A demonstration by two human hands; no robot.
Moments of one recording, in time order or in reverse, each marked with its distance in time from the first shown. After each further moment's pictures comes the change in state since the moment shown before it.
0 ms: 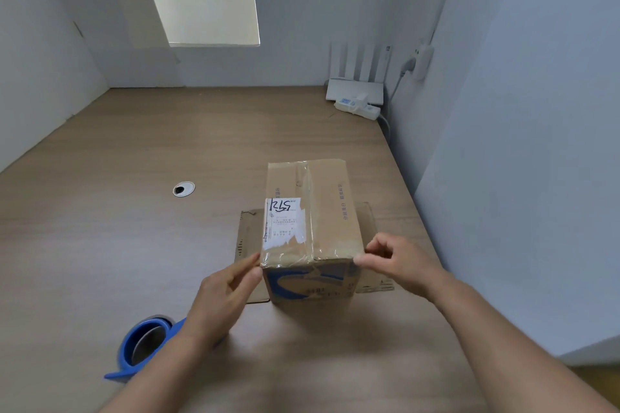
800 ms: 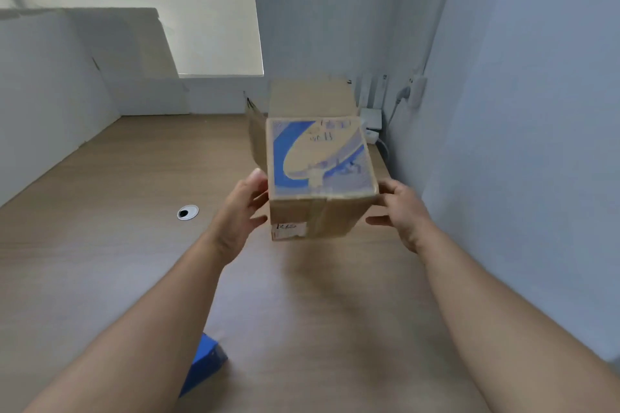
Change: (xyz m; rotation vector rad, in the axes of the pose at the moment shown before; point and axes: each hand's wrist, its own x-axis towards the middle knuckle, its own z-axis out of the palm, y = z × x) left_hand 0.087 0.115 -0.016 -0.554 -0.132 -0.032; right_hand 0.056 -0.059 -0.050 0.586 0.254 -0.045
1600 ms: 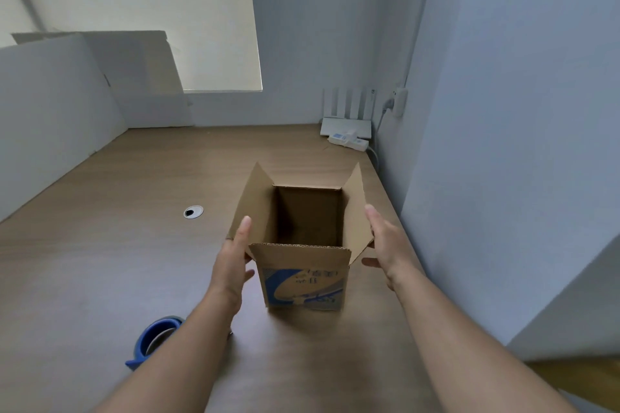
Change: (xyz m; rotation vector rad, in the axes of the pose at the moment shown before) left_hand -0.093 -0.053 0.004 -0.033 0.328 -0.146; right_hand -0.094 0.030 0.019 -0.023 0.195 0.187
